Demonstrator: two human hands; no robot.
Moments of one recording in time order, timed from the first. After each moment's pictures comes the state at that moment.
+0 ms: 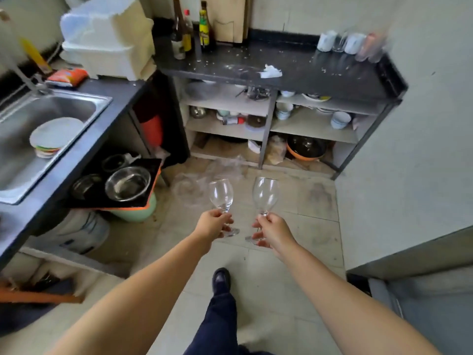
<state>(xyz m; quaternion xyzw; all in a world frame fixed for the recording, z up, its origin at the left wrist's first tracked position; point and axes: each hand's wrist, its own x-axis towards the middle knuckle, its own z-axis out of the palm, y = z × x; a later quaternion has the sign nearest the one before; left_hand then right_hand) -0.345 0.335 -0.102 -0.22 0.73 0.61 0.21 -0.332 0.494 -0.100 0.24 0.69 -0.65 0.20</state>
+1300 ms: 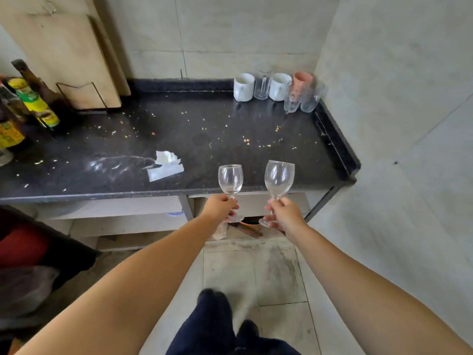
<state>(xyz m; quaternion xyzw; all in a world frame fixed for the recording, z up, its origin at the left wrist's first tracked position) -0.984 0.680 -0.093 -0.08 0.77 0.56 0.30 -0.918 0.837 -0.082 0.36 0.68 -0.64 0.07</state>
